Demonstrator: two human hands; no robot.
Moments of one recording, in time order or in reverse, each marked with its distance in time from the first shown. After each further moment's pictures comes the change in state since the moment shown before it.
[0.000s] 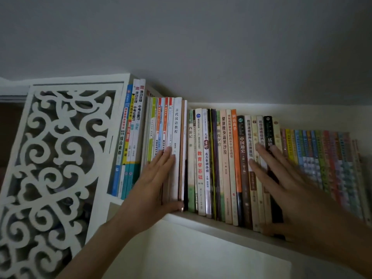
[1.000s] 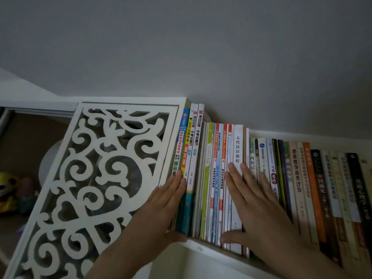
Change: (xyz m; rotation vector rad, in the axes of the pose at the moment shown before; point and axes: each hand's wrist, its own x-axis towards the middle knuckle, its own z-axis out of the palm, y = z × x) left_hand -0.024 -0.092 -0.058 0.139 -0.135 -0.014; right_hand 0.133 -0.135 0.019 -0.012 0.183 0.012
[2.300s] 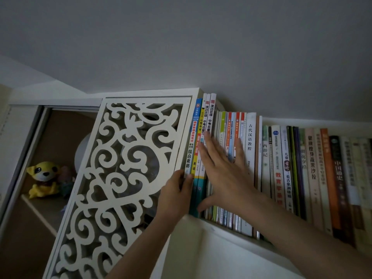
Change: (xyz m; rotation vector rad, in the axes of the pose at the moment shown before) left_hand 0.025 0.024 0.017 -0.736 0.396 -0.542; right_hand 0.065 -0.046 -0.030 0.147 -0.082 -0.129
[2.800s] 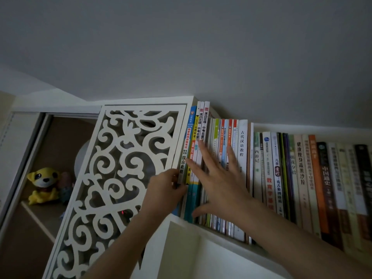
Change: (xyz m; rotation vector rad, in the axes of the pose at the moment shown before) left_hand 0.013 0.014 -0.023 0.395 0.018 0.211; right_hand -0.007 0.003 0.000 0.033 0.023 -0.066
